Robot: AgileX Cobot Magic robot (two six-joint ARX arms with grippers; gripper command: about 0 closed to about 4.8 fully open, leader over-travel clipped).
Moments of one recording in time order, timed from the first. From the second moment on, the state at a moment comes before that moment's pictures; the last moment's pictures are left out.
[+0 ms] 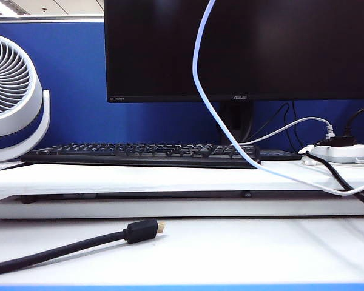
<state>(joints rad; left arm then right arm) -0.65 1.62 2.15 -0.94 0.91 0.06 0.34 1.10 1.37 -0.07 -1.05 0.44</state>
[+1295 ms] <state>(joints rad) -0.64 1.61 2.15 -0.99 0.91 0.15 0.39 1.09 1.37 -0.12 -1.05 0.41</state>
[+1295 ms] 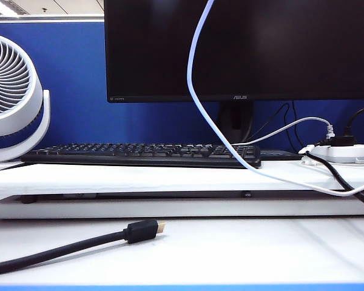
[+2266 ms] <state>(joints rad) -0.64 1.61 2.16 -0.97 0.92 0.23 0.30 1.06 1.35 0.00 -0.98 0.44</state>
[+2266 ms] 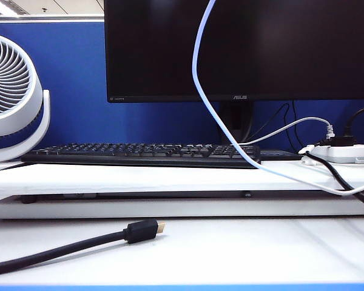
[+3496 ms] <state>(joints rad) -0.65 1.61 2.16 -0.98 0.93 0.23 0.37 1.08 1.35 0.05 -0.97 0.46</state>
